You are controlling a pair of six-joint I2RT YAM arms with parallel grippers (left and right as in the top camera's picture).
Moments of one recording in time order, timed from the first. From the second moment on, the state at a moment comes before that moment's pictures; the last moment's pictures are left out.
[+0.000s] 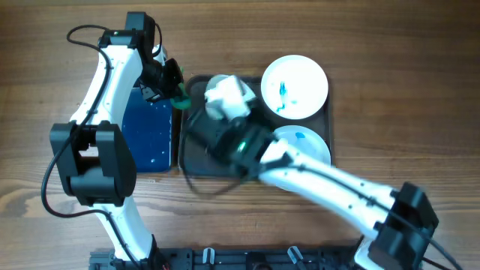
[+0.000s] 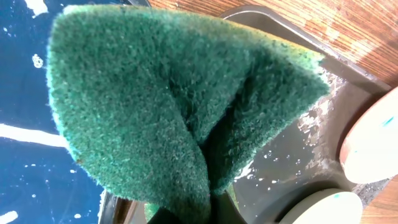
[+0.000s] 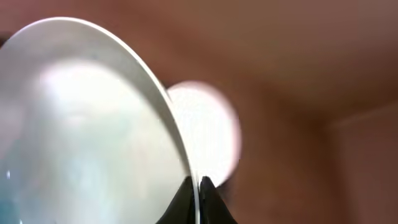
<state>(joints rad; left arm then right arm) -0.05 2.03 1.70 -1.13 0.28 -0.41 1.00 1.74 1.48 -0.89 0.94 0.36</state>
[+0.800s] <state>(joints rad) -0.05 2.03 1.70 -1.13 0.27 -0.41 0.59 2.06 1.48 -0.75 -0.14 0.09</state>
